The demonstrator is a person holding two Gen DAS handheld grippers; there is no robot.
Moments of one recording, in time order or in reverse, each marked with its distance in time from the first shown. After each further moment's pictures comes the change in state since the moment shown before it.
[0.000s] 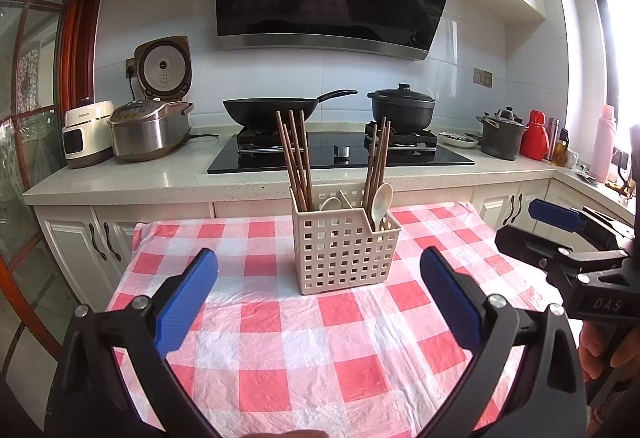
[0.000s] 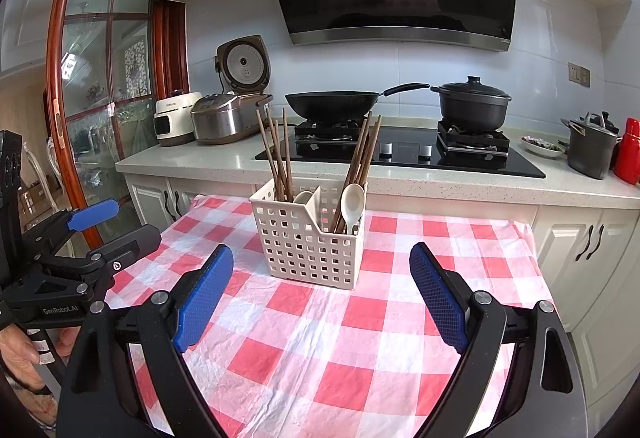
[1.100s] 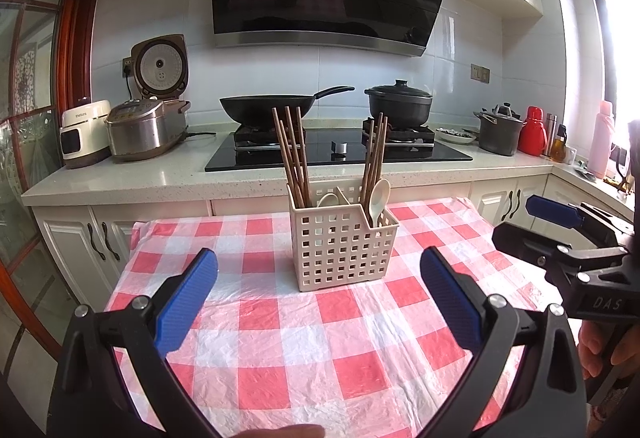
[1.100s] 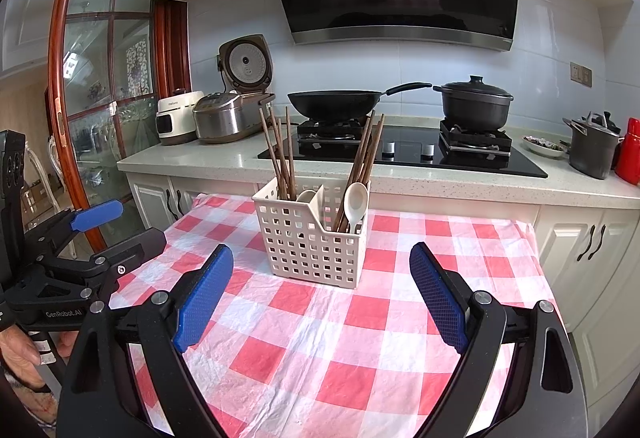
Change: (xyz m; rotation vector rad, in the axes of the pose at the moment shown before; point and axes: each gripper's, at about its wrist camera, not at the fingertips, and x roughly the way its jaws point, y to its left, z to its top) left arm 0.000 -0.002 -0.005 0.008 0.006 -0.005; right arm 0.001 0.003 -0.002 -0.002 0.002 0.002
